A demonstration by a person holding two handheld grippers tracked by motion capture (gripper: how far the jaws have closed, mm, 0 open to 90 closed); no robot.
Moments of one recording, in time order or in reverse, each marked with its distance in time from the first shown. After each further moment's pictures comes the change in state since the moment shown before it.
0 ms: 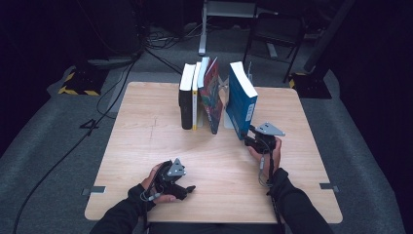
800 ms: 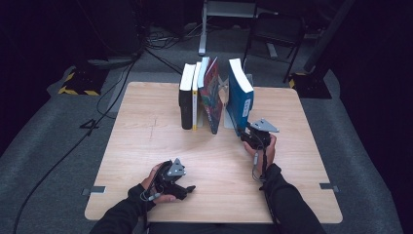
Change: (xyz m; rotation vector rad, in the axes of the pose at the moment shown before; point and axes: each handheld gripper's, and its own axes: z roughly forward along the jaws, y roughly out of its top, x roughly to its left) left arm 0.001 0.000 0.000 0.002 -0.001 0.005; right arm 0.007 0.009 0.021 -0.011 -0.064 0.022
